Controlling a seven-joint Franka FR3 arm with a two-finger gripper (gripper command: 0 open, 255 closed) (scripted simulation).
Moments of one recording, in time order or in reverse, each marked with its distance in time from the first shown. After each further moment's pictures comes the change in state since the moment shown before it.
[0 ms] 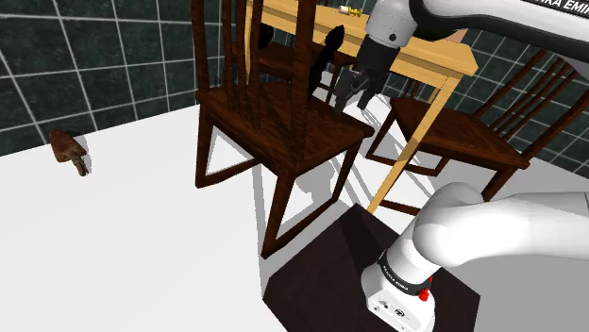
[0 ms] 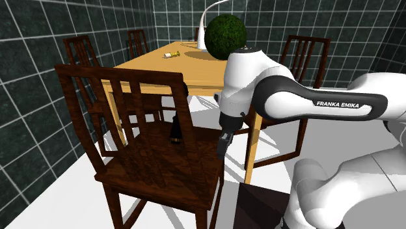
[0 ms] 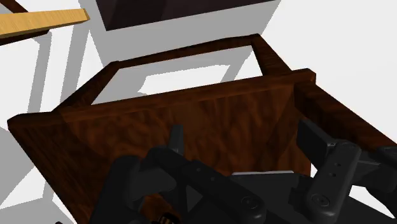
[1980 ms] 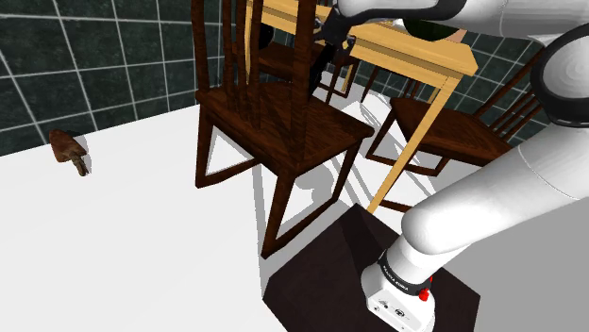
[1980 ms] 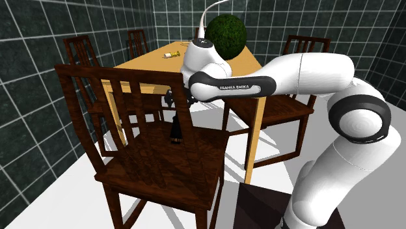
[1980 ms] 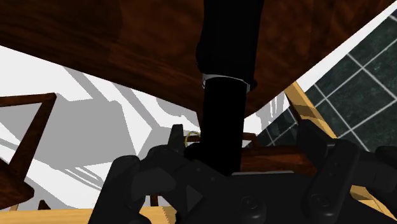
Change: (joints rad) arm -0.330 0.575 0.021 0.382 -0.185 0.586 0.570
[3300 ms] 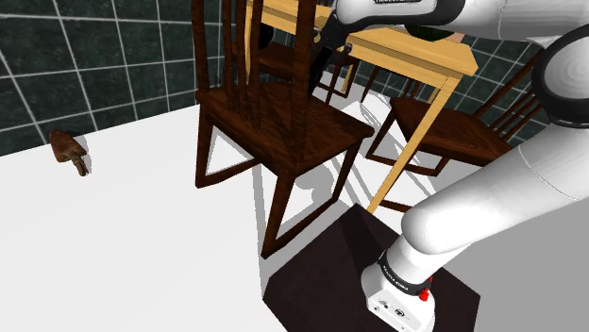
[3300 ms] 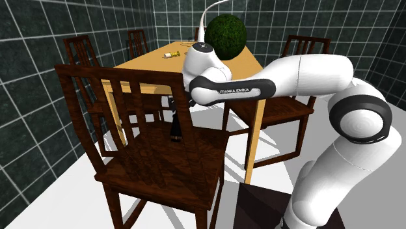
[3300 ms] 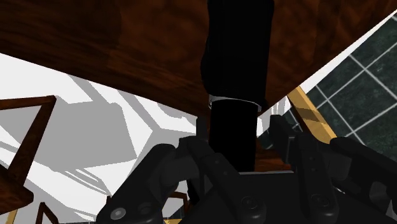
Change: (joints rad) arm -0.001 -0.005 0.001 -0.038 -0.004 0.033 0.009
